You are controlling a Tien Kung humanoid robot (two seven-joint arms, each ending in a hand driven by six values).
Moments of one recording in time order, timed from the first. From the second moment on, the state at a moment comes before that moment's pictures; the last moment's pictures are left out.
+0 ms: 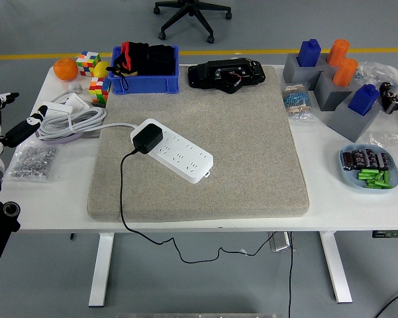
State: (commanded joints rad) left arm -0.16 0.20 -1.50 -1.30 1.89 0.32 0.23; right arm -0.03 -0.29 1.13 0.40 -1.01 -0.06 -0.16
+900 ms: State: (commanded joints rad) left arm -0.13 0.20 -1.53 -1.31 1.86 0.31 0.21; right arm -0.04 -0.28 1.12 0.39 -1.00 -0.06 -0.16
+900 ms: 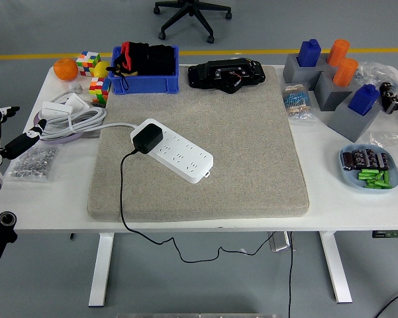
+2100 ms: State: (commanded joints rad) left arm -0.15 0.20 -1.54 -1.32 1.86 0.31 0.19; right arm -0.01 -0.29 1.12 0.39 -1.00 -0.06 -0.16
